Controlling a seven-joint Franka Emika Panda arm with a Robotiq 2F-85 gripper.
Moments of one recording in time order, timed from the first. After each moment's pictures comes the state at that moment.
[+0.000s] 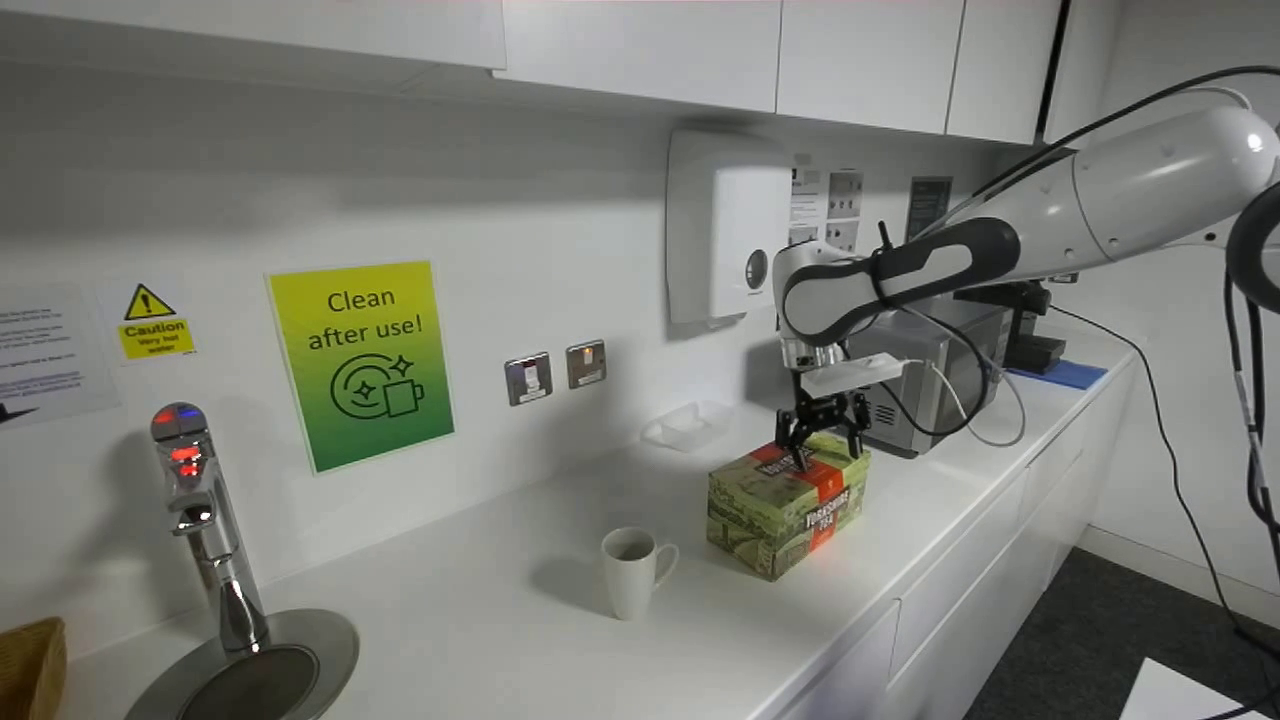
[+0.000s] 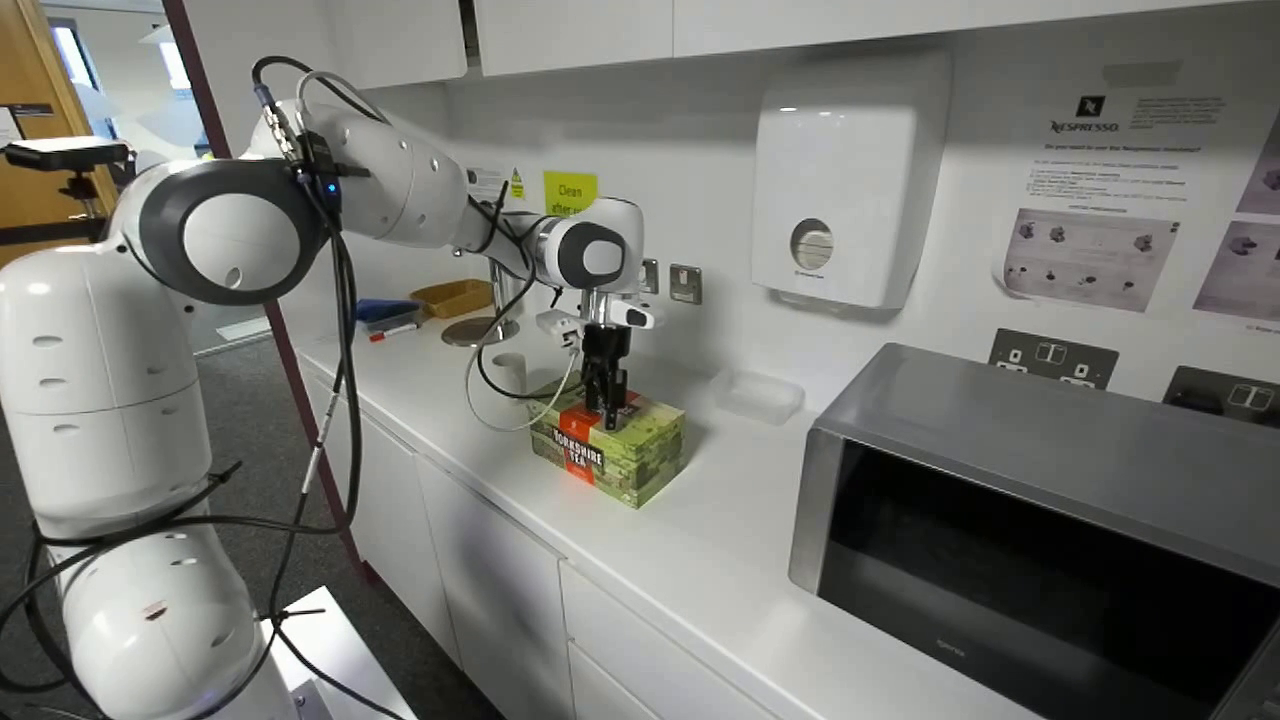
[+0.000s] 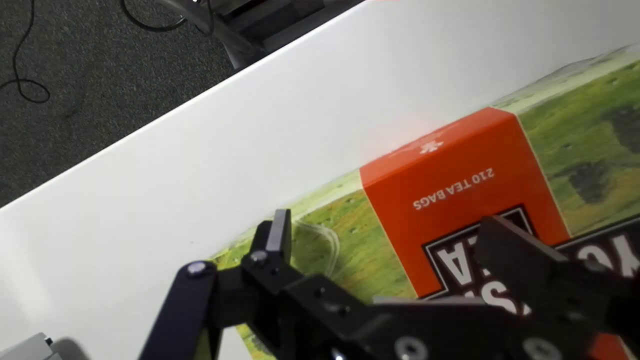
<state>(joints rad) 0.04 0.17 -0.05 -1.86 -0.05 1.81 0.45</state>
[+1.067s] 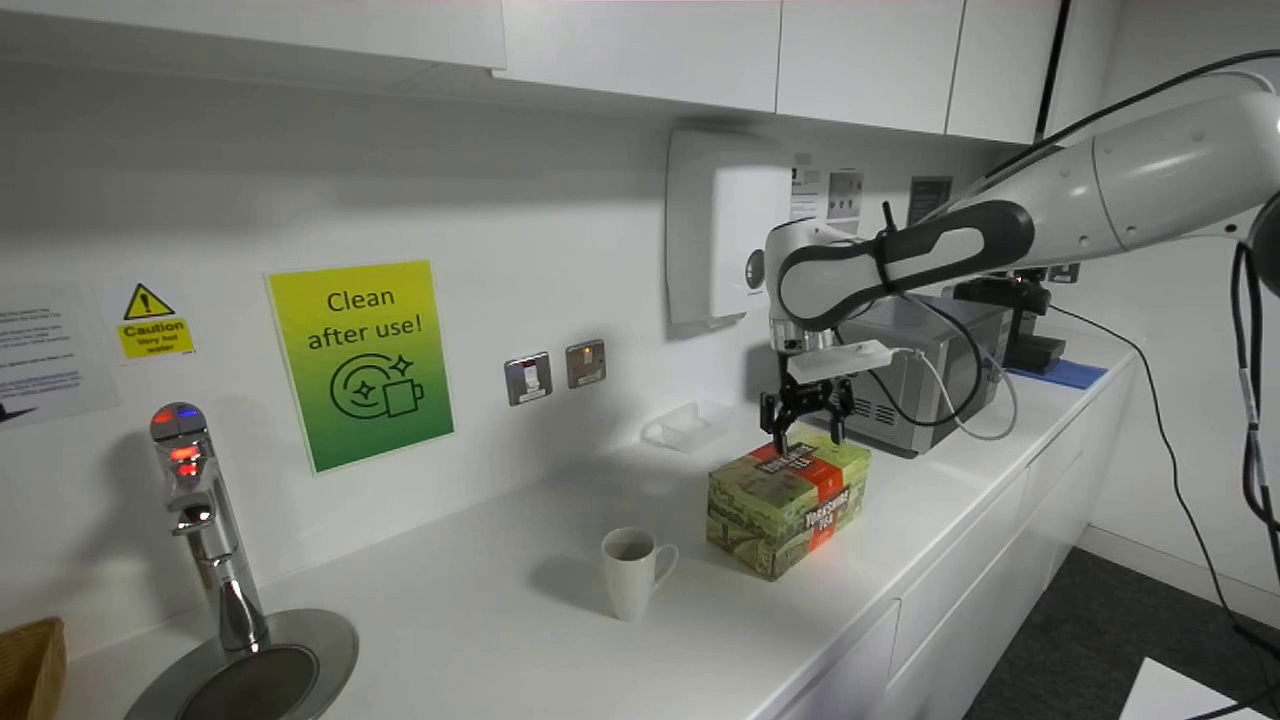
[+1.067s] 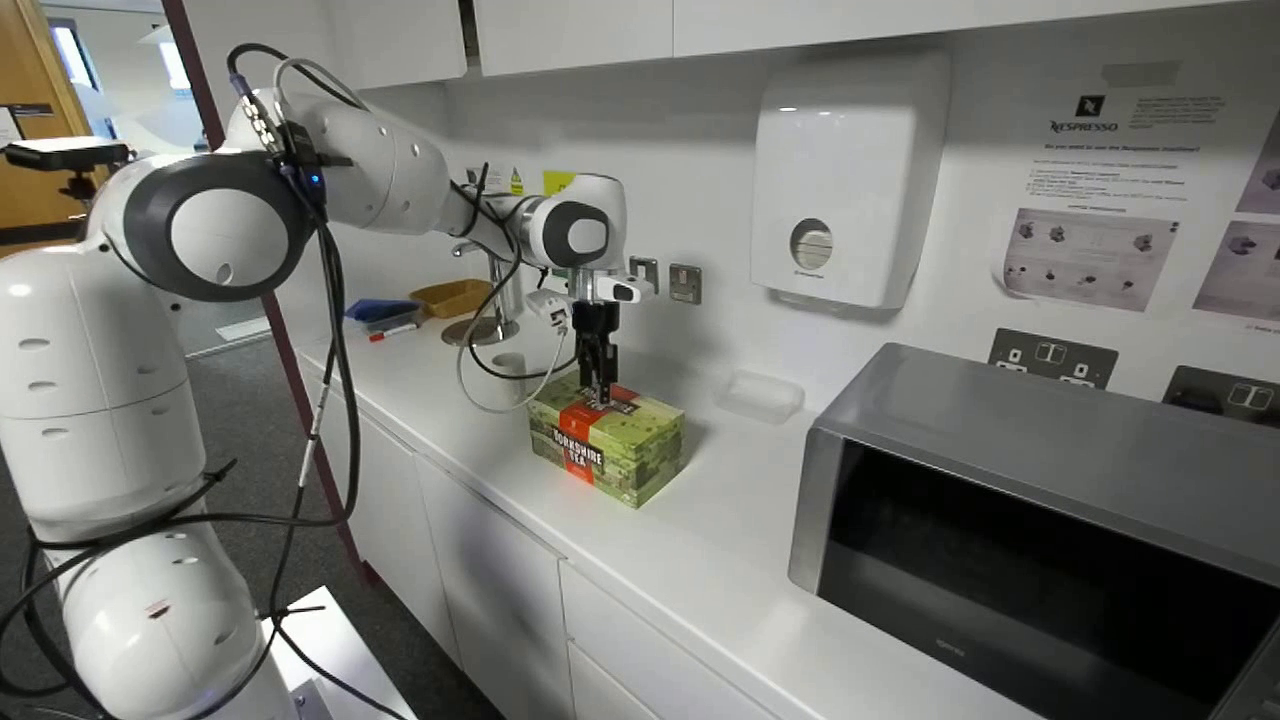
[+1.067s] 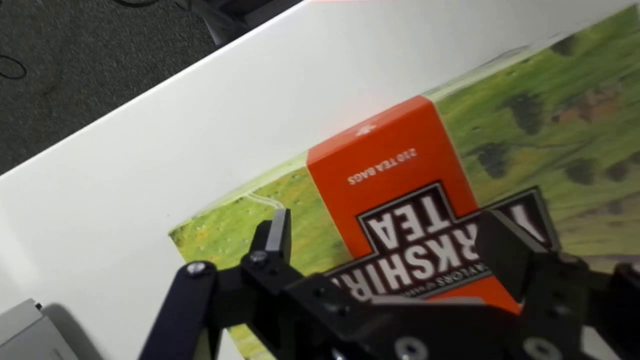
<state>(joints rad) 0.06 0.13 -0.01 -1.84 -0.05 1.84 0.49</state>
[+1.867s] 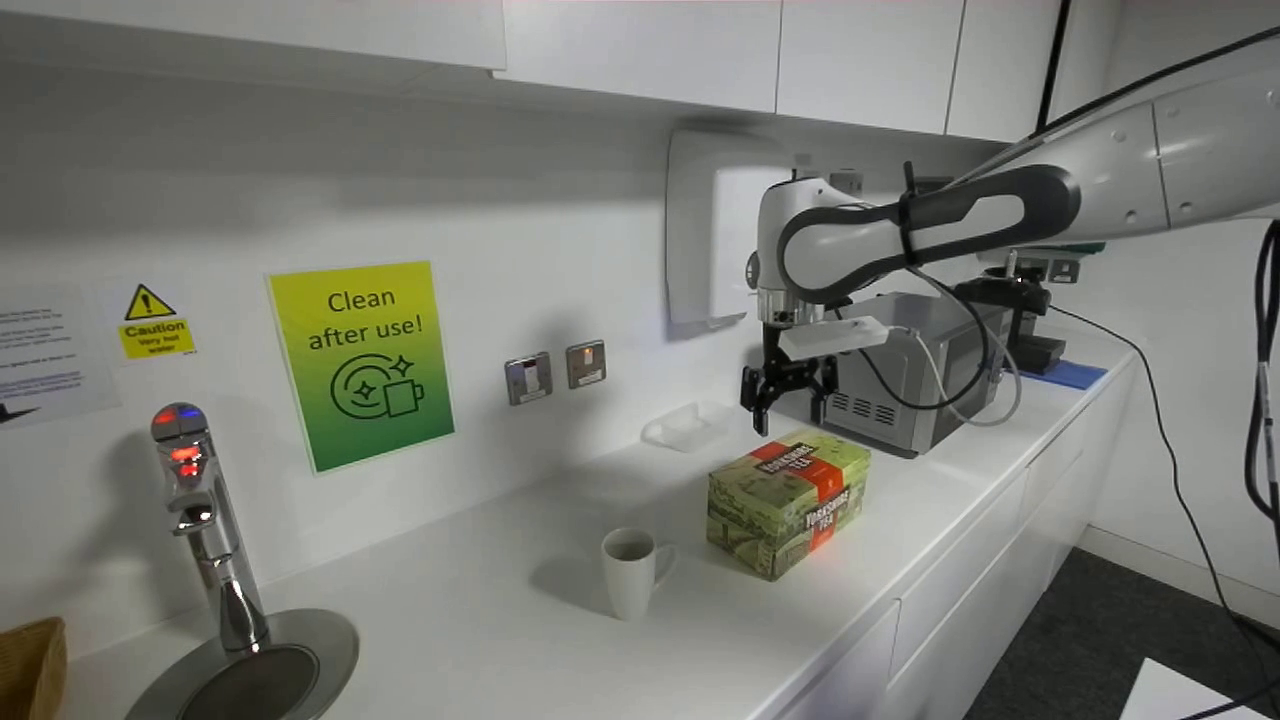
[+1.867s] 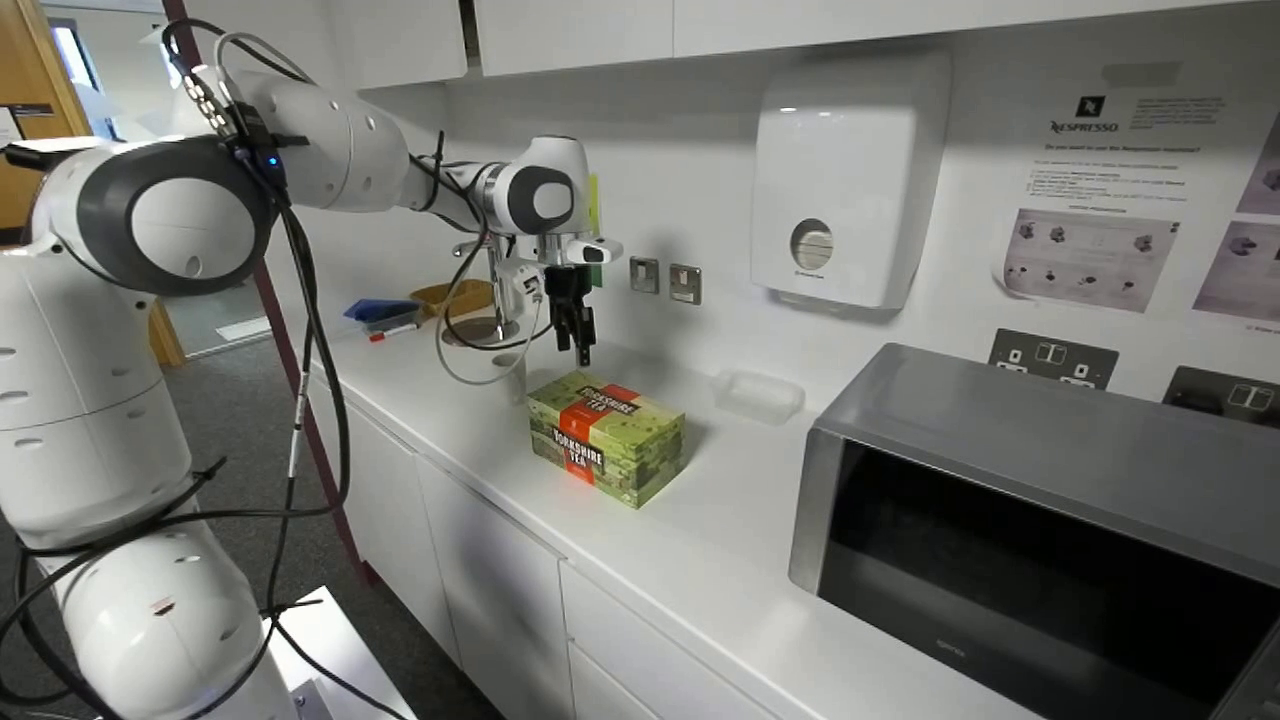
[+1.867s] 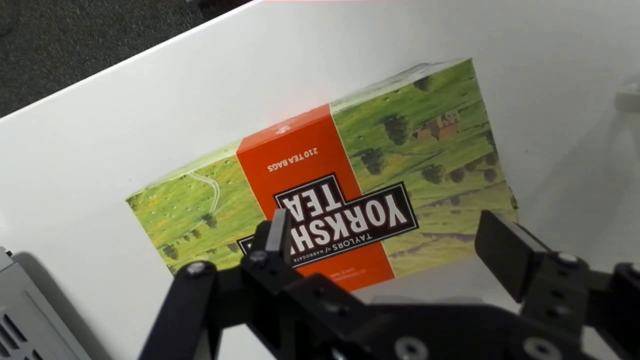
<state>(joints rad) 0.09 0.05 0.04 -1.83 -0.05 1.85 0.49</state>
